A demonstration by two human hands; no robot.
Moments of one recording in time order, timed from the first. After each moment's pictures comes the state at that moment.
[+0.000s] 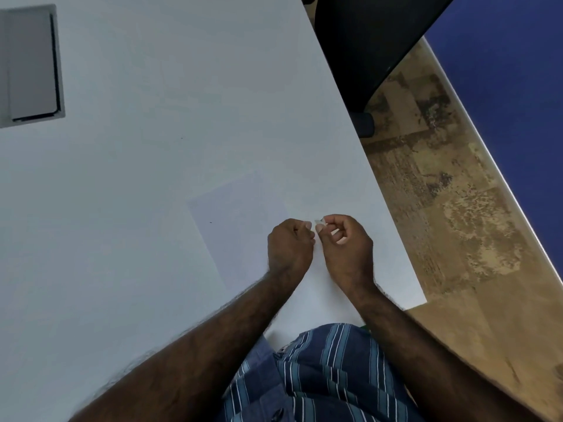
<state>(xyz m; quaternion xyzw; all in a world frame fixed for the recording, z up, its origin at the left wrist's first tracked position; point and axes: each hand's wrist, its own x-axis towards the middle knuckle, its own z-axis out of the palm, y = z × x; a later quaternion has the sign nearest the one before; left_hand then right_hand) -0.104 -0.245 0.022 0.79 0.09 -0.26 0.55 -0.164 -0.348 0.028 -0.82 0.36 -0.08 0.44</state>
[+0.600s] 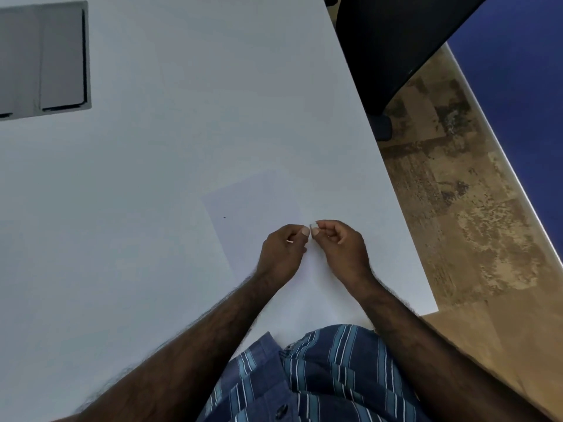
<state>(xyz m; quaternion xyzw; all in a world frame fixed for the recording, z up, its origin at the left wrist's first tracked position) -0.100 -0.198 0.011 0.78 0.02 -0.29 0.55 -0.152 -0.343 0.007 -0.77 0.33 0.03 0.55</state>
